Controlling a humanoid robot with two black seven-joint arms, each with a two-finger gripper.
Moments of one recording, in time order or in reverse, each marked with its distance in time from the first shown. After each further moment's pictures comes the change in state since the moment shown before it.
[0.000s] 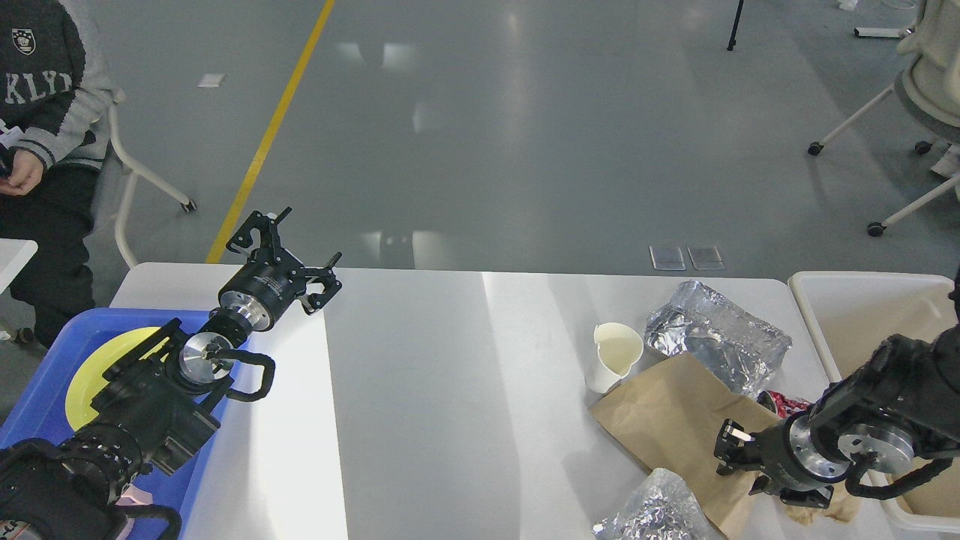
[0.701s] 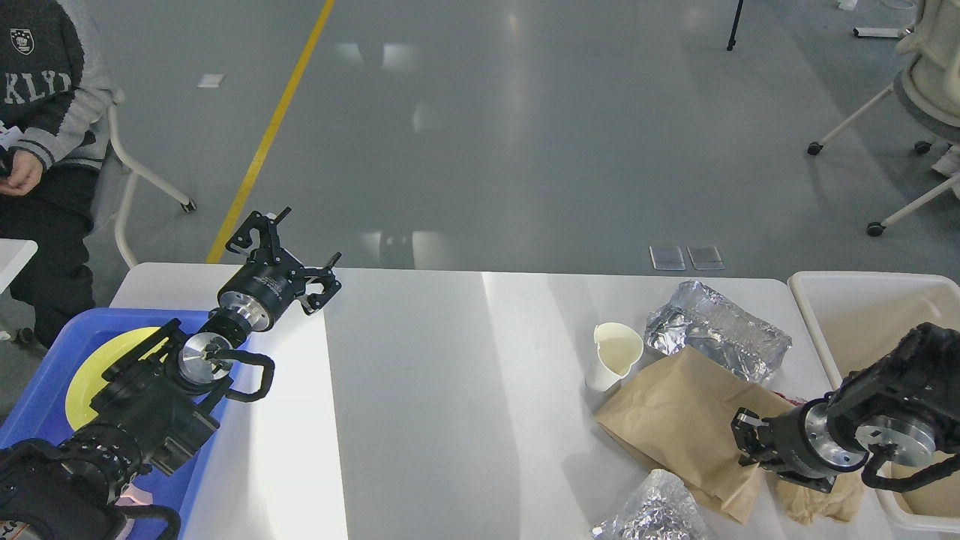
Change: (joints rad) left arm 0.001 0.001 0.000 -0.001 0.000 0.000 0.000; right arm 0.064 -0.069 0.004 0.051 -0.012 -0.033 0.004
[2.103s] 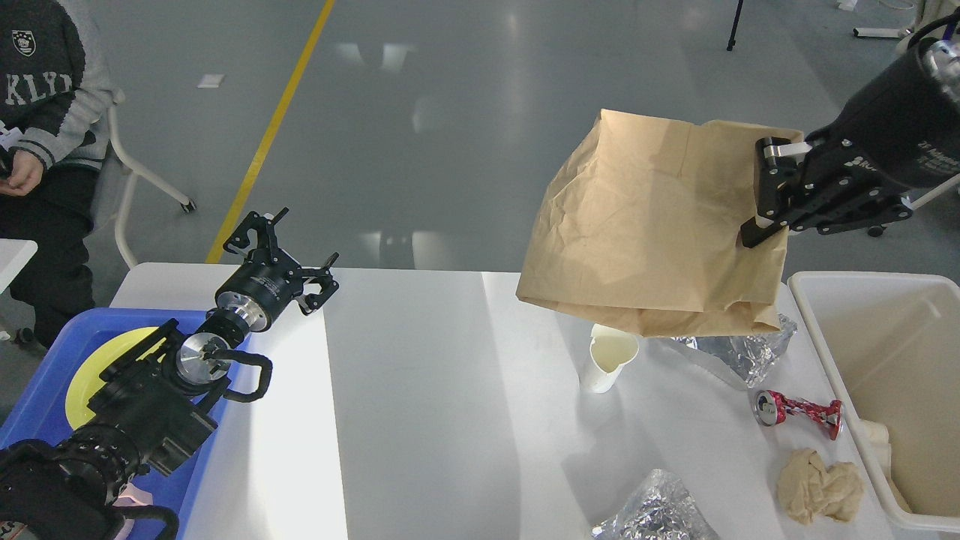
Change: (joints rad) left arm 0.002 0.005 0.000 0.000 0.000 0.000 0.000; right arm 1.071 -0.033 -0.072 0.058 -0.367 0.850 -0.006
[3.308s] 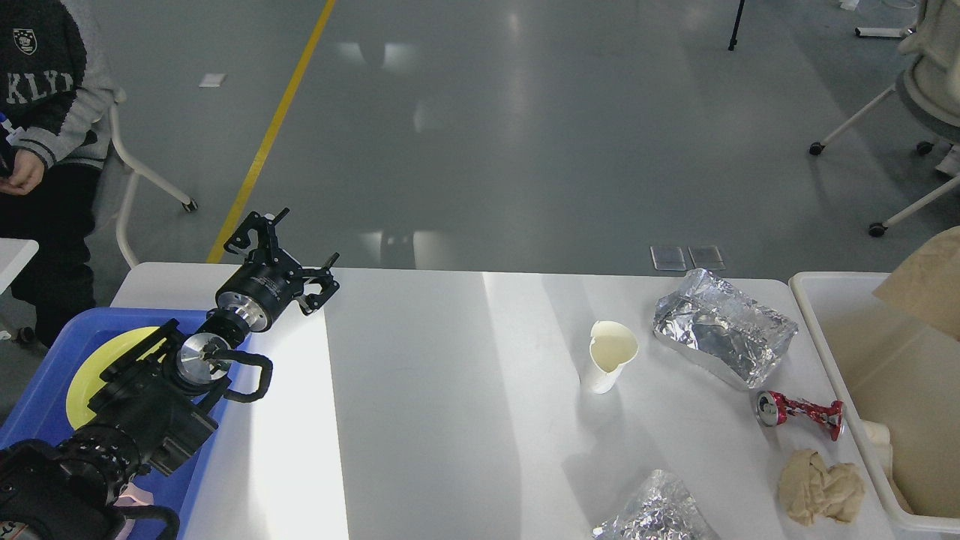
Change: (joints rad) left arm 0.000 -0.002 0.000 0.000 0.000 0.000 0.000; right arm -1.723 -0.318 0.437 -1.154 0.162 -1.051 -0.005
